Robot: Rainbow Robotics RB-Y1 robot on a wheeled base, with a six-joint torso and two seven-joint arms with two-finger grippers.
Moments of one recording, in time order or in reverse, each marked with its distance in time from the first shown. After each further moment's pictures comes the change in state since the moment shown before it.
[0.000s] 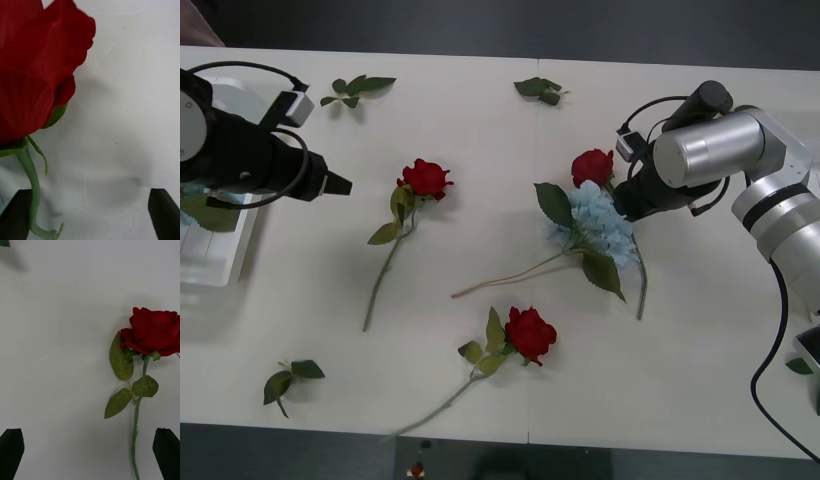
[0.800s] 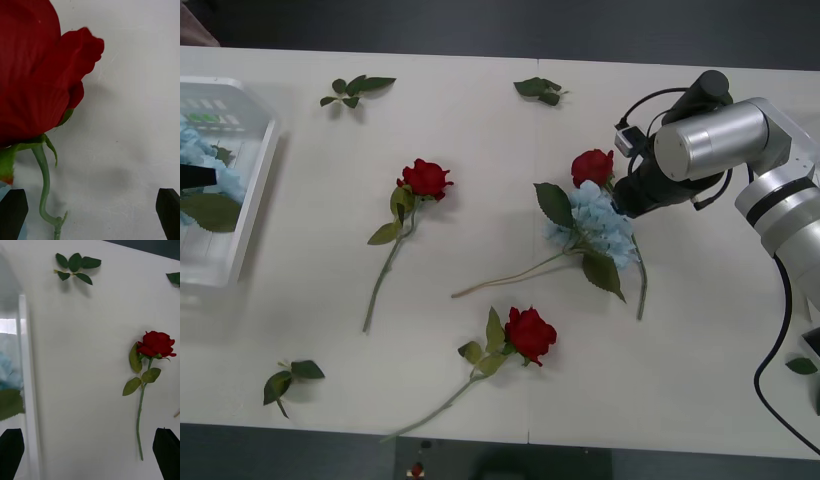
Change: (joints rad) right arm 0.000 -0.015 0.000 -0.060 0.000 0.054 0.000; left arm 0.381 0.478 0.156 0.001 0.773 -0.325 -0.192
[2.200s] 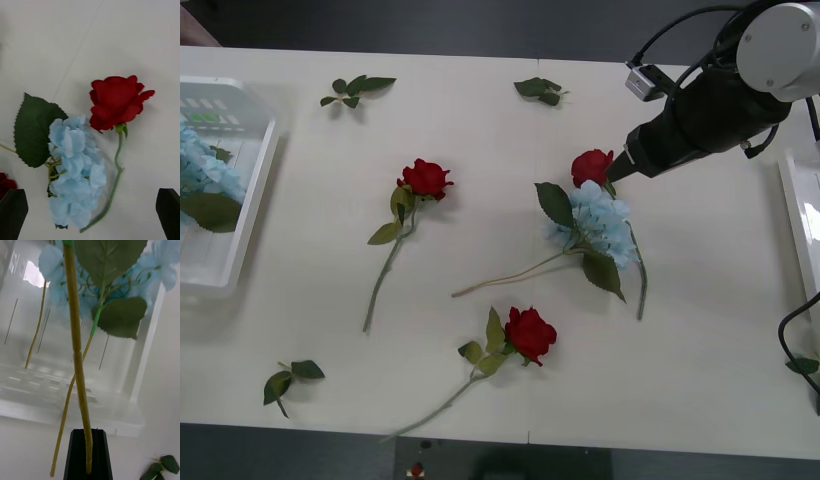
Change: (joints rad) right arm 0.002 -0.114 -0.203 -0.362 -0.313 0.370 0.023; left arm 0.380 0.063 0.160 0.102 -0.054 -0.075 0.113
